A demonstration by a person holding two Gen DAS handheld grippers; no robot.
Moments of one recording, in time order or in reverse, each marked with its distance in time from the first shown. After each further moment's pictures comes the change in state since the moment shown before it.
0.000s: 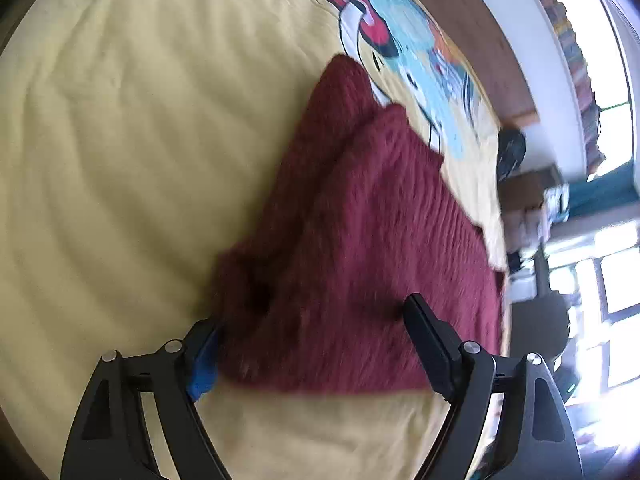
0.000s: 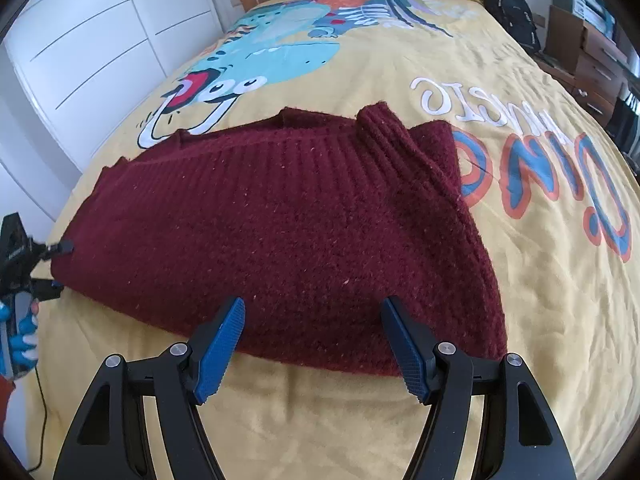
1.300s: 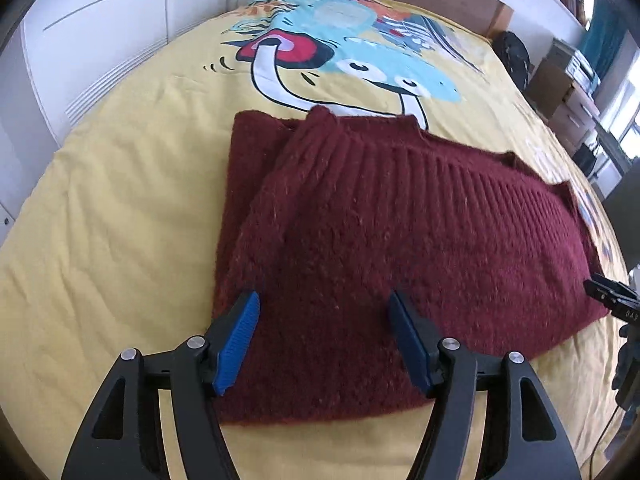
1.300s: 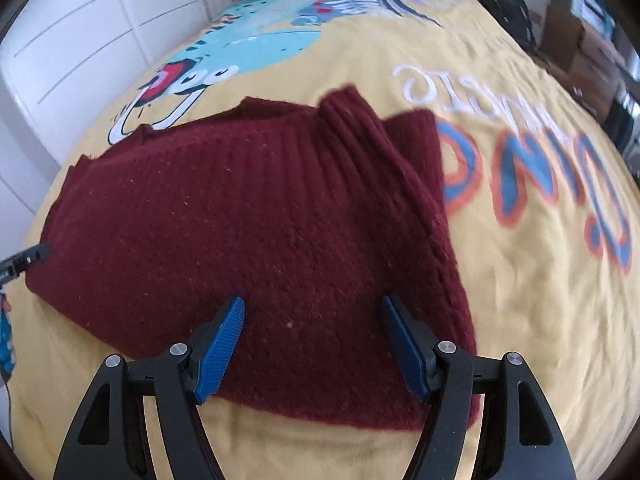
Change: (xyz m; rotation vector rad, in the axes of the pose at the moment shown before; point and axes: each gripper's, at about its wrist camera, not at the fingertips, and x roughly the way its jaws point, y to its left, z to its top) left arm 0.037 -0.087 -0.031 0.557 -0.095 0.405; right arm 0.023 -0.028 0.006 0.022 0.037 -0.043
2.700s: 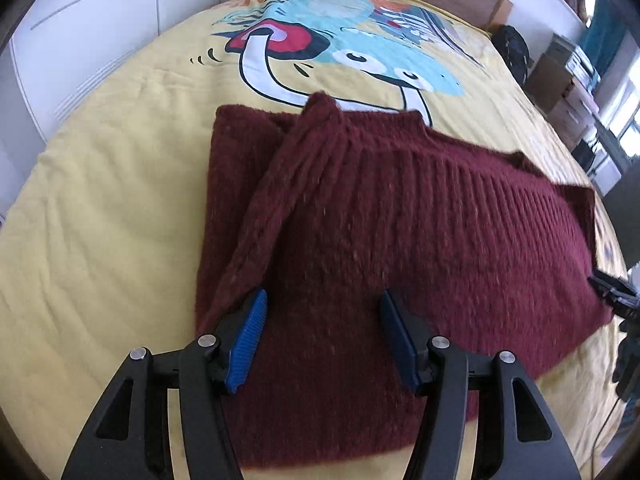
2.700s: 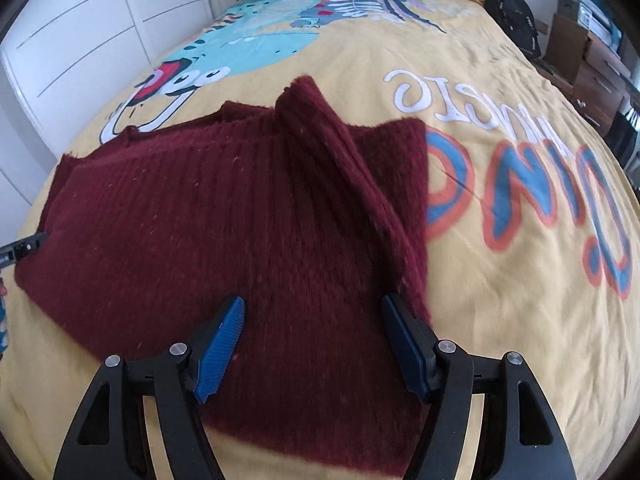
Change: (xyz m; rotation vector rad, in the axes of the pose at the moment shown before) left arm 0.020 0.004 0.007 0.004 0.030 -0.020; right arm 0.011 -0.016 0.006 -0.055 -0.015 -0.006
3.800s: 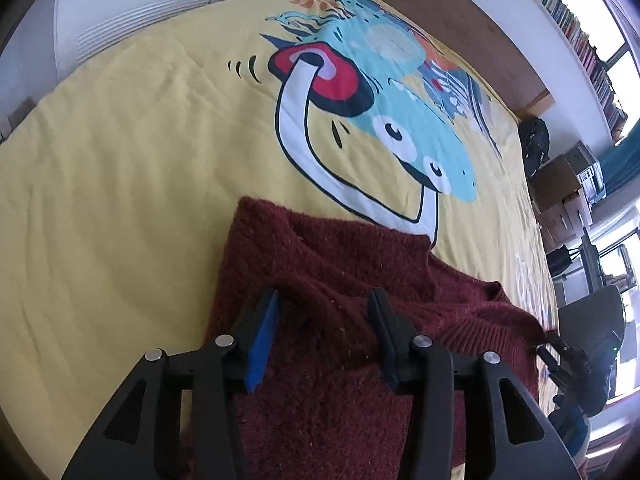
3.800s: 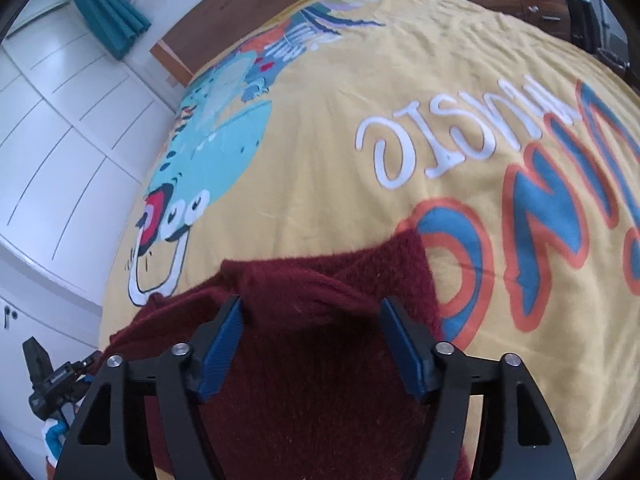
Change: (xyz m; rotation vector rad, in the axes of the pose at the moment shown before) left arm -0.016 0.056 0.084 -0.351 -0.030 -0.149; right arm -0.002 -0.045 0.099 0.435 -0.127 0.173
